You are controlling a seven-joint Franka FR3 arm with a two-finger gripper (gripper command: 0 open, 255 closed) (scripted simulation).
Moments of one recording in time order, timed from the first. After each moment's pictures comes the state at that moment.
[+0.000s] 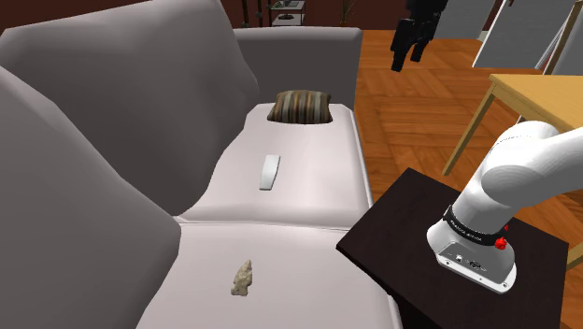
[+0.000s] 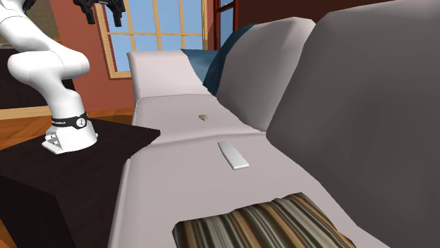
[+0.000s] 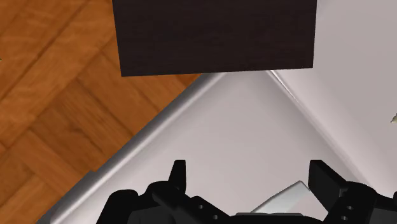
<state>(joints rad) 0.00 -0.83 0.03 -2.30 0.01 1.50 0.05</state>
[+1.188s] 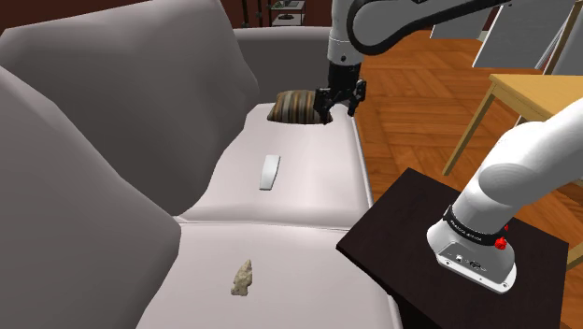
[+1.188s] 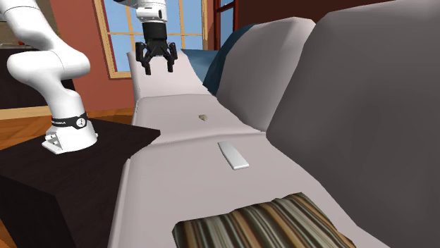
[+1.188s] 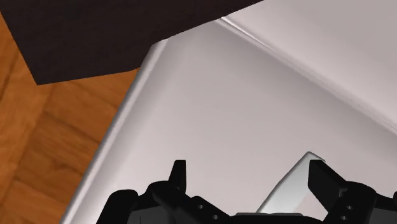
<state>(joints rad) -0.05 -0.46 0.27 -2.42 0.11 1.99 0.48</state>
